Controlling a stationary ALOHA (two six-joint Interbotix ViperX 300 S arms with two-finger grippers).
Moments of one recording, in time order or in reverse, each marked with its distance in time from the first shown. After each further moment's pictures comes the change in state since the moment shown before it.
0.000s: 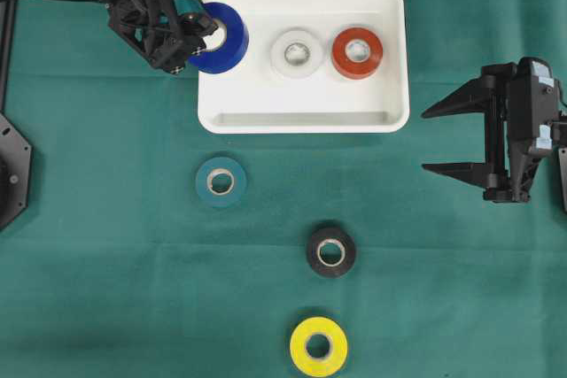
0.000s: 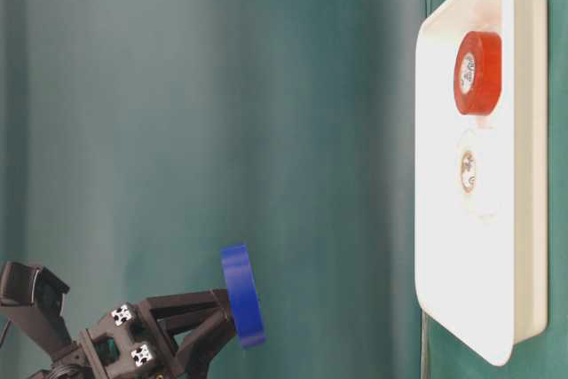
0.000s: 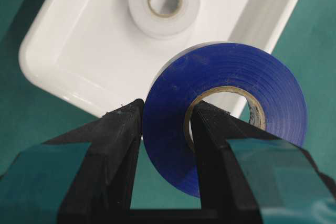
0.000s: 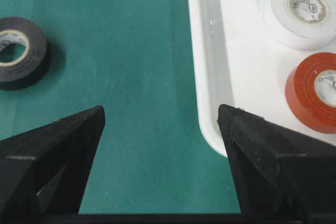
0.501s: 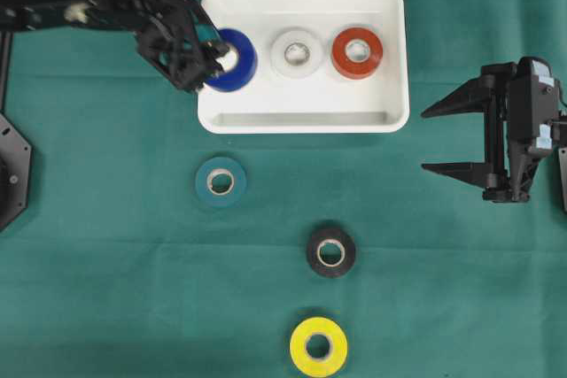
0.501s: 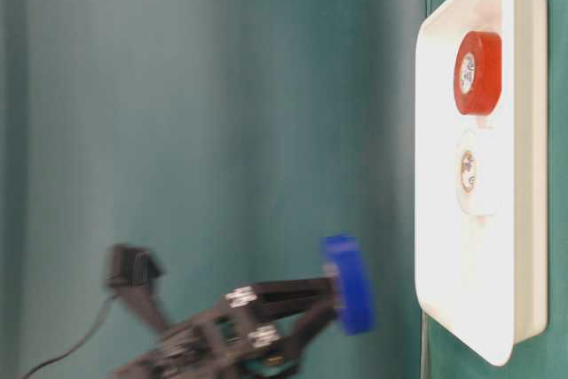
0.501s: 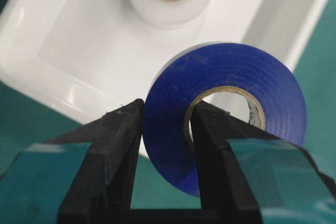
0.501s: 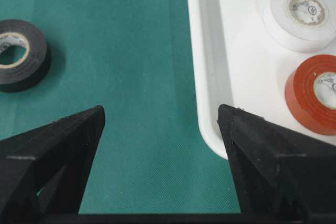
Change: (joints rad) left arm 0.002 0.141 0.140 0.002 -0.227 -0.002; right arm 0.000 0.002 -0.003 0.000 0.000 0.000
